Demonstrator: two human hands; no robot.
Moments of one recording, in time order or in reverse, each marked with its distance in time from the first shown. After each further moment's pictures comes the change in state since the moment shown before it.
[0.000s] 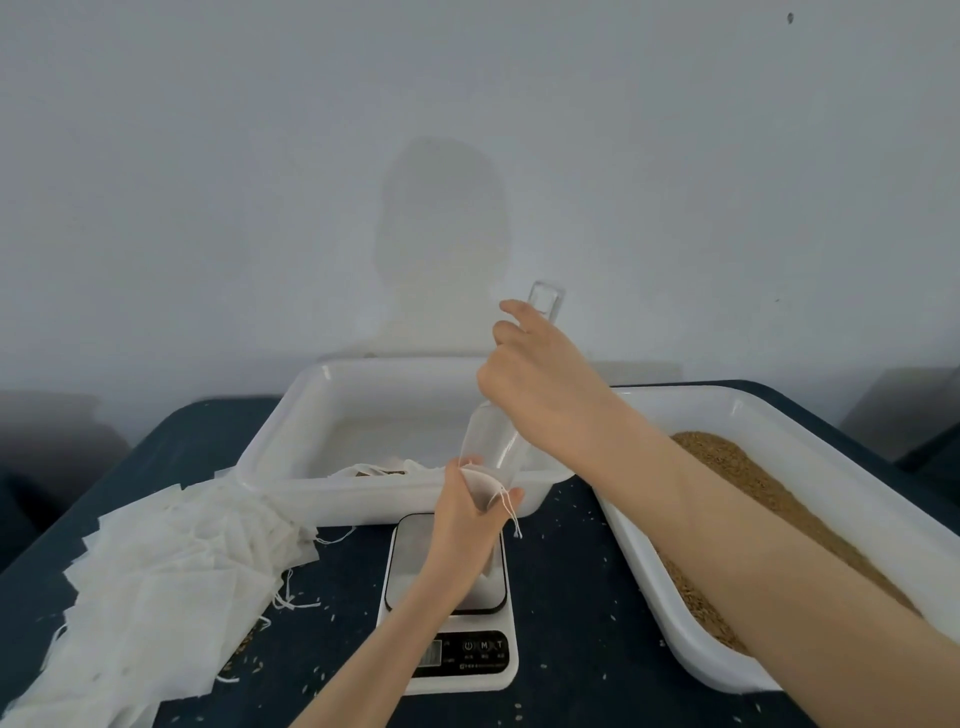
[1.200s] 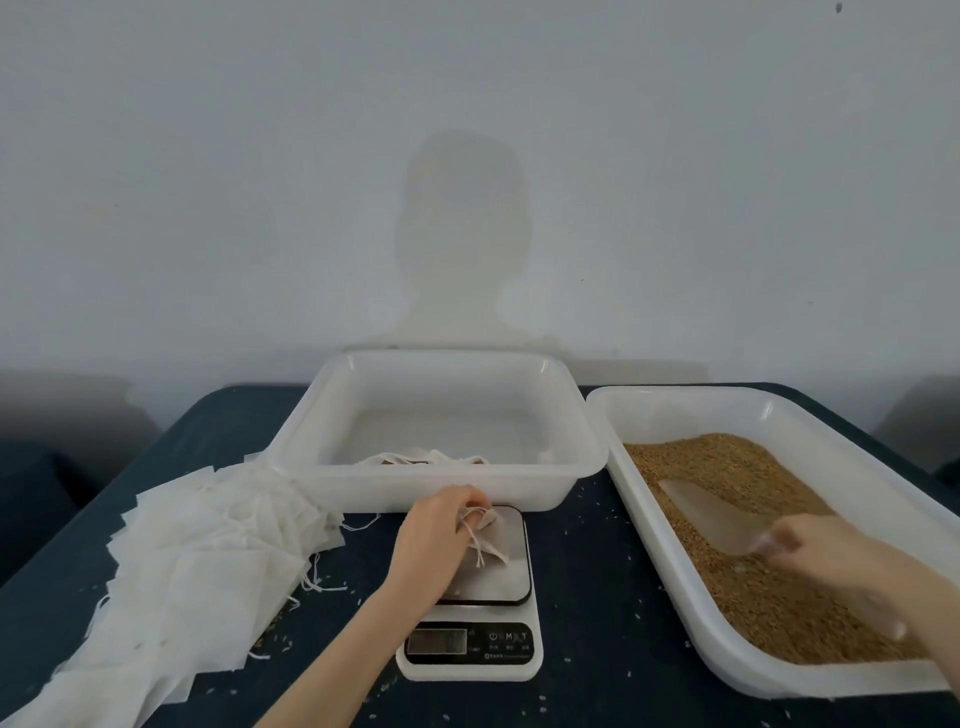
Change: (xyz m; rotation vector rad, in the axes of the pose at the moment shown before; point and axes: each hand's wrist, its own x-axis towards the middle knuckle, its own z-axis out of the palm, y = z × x) left_hand -0.003 -0.027 -0.055 0.640 -0.084 0.181; right_hand -0.193 0.071 0.202 0.752 -0.670 0.771
